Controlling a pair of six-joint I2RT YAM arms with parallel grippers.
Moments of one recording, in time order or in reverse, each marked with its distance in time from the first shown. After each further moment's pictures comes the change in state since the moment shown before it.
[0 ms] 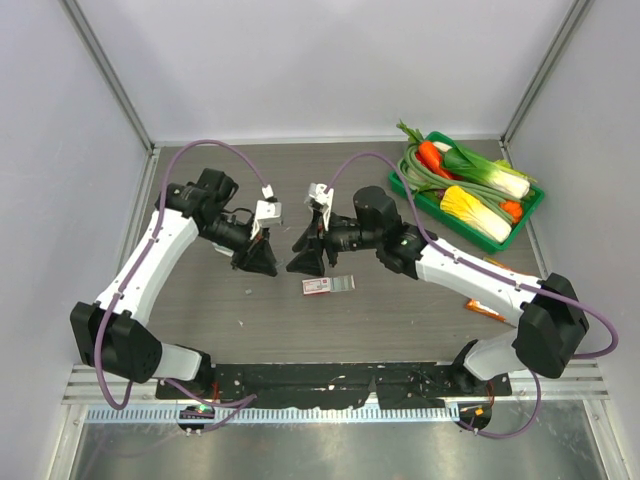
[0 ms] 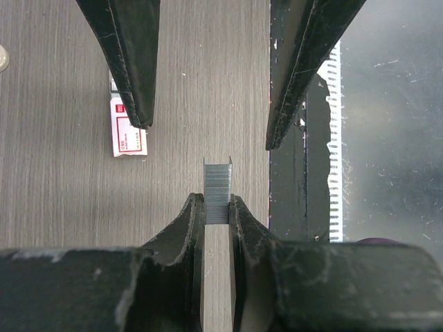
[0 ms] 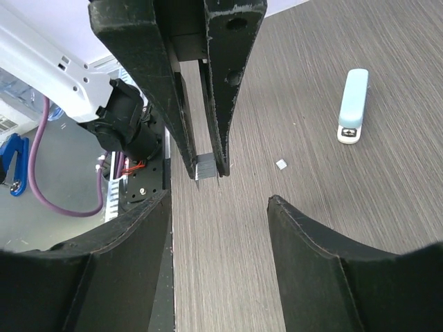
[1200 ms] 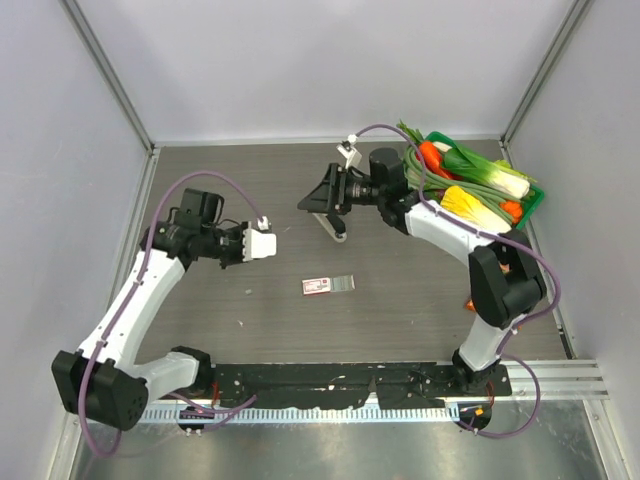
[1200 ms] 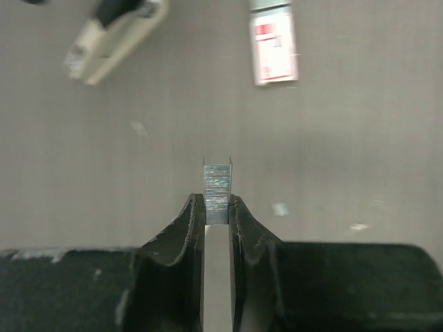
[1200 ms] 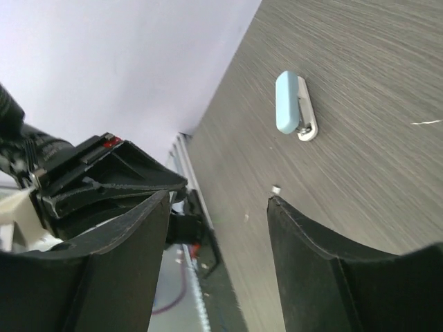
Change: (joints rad) left arm 0.019 -0.273 -0.296 0.487 -0.370 0.249; right arm -0.301 0.345 0.170 0.190 -0.110 0.721
